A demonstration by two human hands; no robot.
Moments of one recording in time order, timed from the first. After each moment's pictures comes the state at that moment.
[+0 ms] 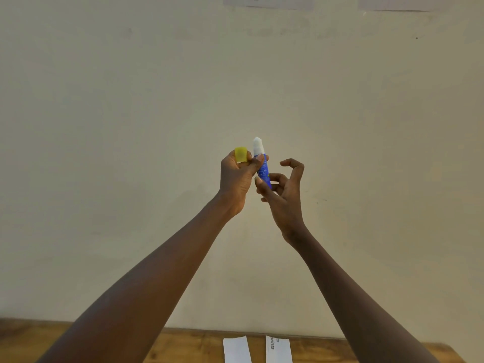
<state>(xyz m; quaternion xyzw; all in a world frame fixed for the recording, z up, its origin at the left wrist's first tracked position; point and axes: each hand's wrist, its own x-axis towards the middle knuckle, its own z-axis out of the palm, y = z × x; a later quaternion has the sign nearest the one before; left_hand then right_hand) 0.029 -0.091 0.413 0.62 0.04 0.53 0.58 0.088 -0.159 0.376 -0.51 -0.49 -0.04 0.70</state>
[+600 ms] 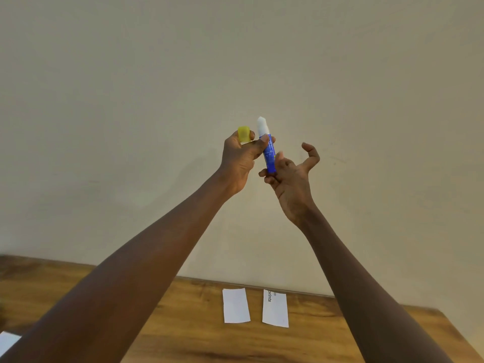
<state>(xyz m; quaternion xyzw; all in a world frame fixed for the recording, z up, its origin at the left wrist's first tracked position) 0.039 -0.064 0.361 0.58 0.10 0.44 0.67 0.109 -0.141 0.327 -0.44 -0.44 0.18 0.76</state>
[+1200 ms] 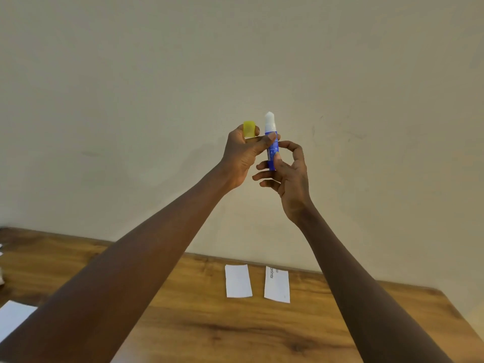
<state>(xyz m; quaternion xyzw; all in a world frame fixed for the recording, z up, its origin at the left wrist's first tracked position) 0.047 -0.041 0.318 0.63 0.14 0.42 0.64 0.111 -0.128 0.287 -0.49 -0.44 0.20 0.72</state>
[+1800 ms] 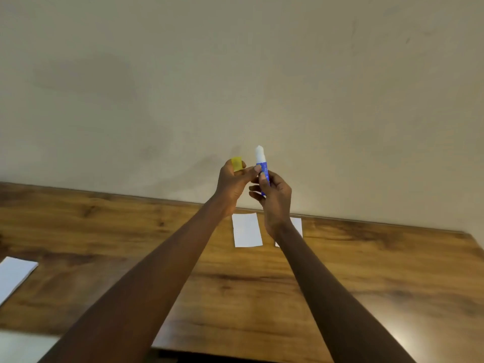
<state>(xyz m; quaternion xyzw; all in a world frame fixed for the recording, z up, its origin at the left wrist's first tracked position) 0.059 -0.022 0.129 0.59 0.33 0.31 0.67 0.115 -0.091 0.101 -0.56 -0.24 0.27 0.75</state>
